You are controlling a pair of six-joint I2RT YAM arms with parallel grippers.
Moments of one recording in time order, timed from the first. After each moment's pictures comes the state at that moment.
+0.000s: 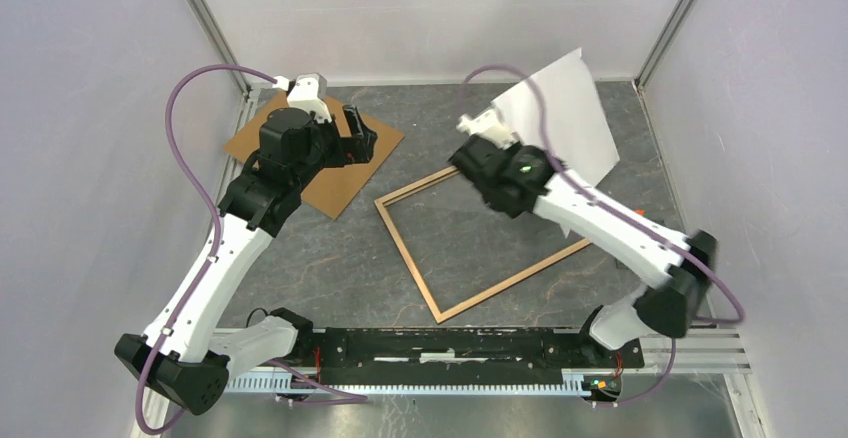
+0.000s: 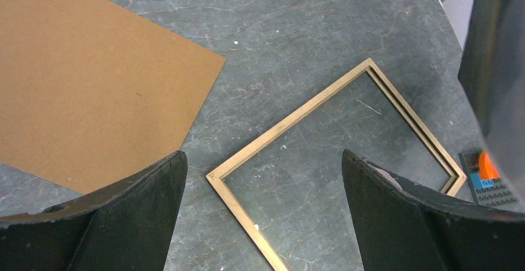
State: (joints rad) left arm -0.43 1.07 1.23 -0.49 -0.11 -0.34; right arm 0.83 1.42 1.52 -1.11 0.98 0.16
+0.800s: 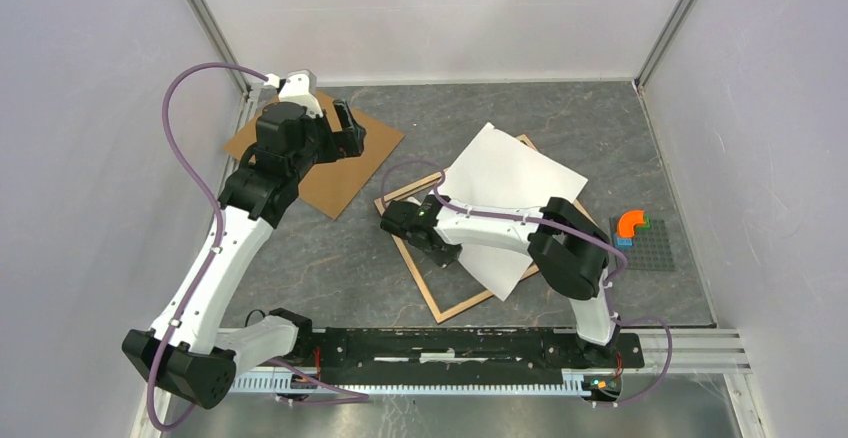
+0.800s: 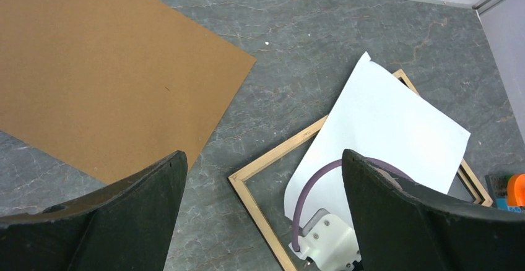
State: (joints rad) left arm -0.34 1.10 1.23 -0.50 -0.12 -0.34; right arm 1.09 1.99 1.47 -0.99 0.40 0.27
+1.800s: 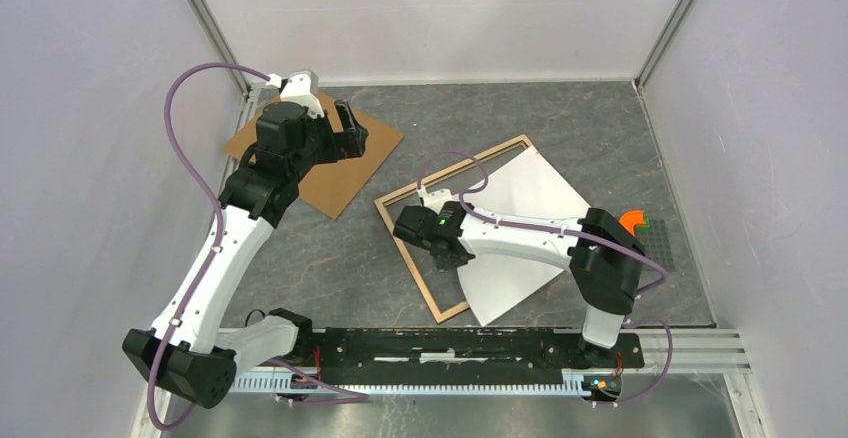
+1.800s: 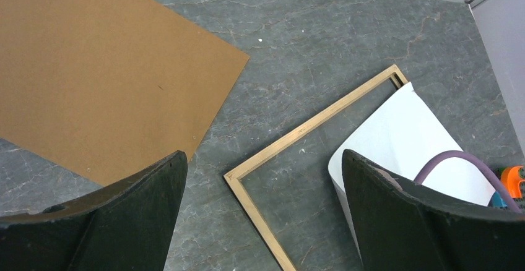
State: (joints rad) left arm -0.34 1.10 1.23 -0.50 -0.09 -0.34; right arm 1.13 1.79 1.32 -0.99 0.42 0.83
